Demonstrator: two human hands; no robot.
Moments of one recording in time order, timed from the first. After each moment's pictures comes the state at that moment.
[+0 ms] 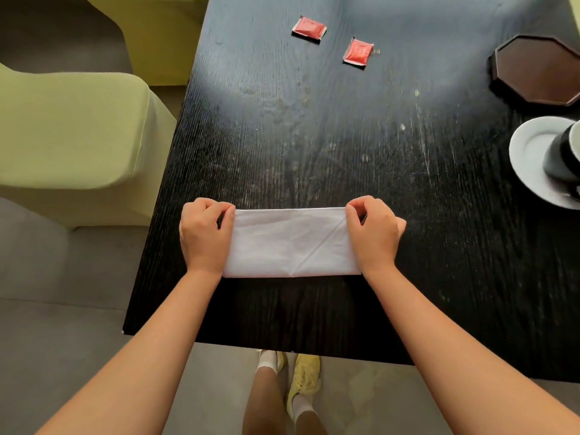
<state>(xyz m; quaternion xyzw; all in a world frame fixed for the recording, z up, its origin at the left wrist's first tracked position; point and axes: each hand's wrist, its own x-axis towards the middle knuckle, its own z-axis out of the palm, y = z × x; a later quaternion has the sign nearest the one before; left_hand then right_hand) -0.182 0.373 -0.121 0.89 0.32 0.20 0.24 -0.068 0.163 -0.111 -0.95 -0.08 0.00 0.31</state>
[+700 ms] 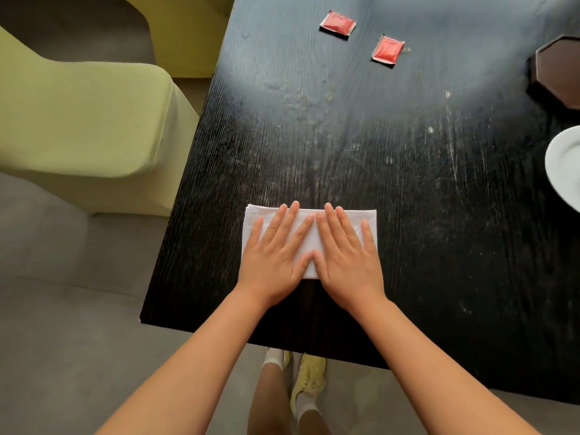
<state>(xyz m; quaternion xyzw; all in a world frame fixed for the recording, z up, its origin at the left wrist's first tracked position) -0.193 0.316 -0.142 0.99 0.09 -0.01 0.08 -0.118 0.178 -0.134 -0.93 -0.37 0.07 0.04</state>
